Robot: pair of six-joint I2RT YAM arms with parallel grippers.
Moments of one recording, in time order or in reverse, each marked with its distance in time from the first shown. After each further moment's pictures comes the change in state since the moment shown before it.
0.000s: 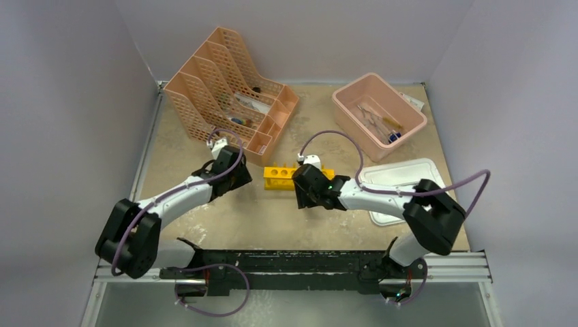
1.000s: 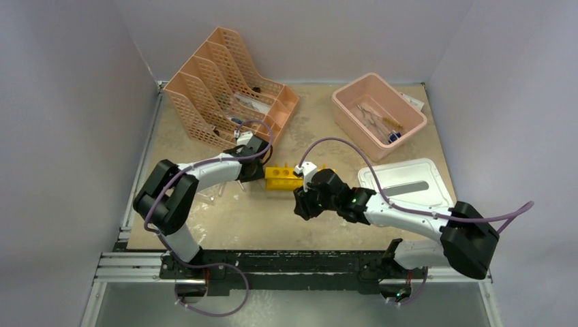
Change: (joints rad) left arm -0.097 0.418 0.320 -0.117 -0.101 0.062; right arm 0.000 -0.315 -0.219 0.226 -0.357 -0.319
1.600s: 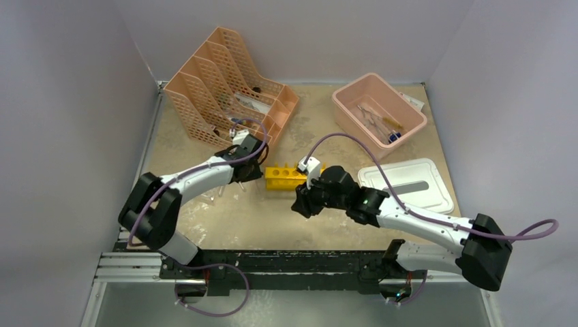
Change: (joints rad) left arm -0.015 -0.099 -0.012 -0.060 0.019 -0.029; right arm 0.001 -0.129 0.010 -0.001 -0.077 -0.061
